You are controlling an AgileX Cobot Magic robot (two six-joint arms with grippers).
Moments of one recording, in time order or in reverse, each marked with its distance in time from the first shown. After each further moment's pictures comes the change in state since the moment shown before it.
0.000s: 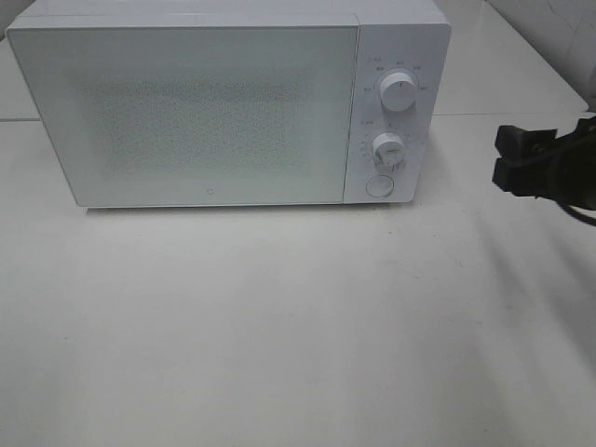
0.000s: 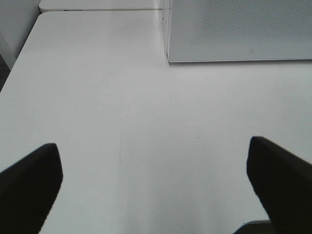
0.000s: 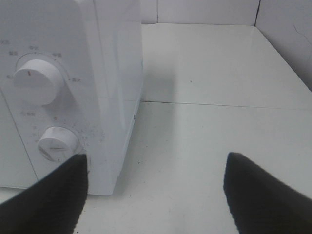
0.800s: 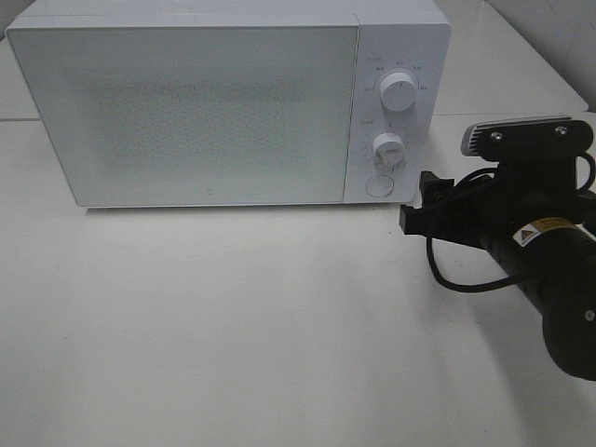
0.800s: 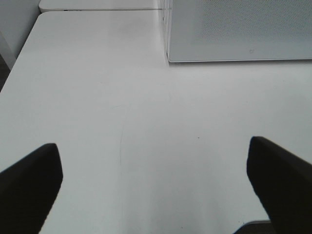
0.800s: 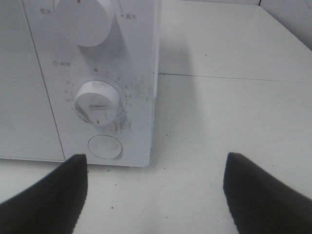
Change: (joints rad) left arm 0.000 0.000 0.000 0.000 0.000 0.000; right arm 0.394 0.358 -0.076 0.467 -0.297 -0.122
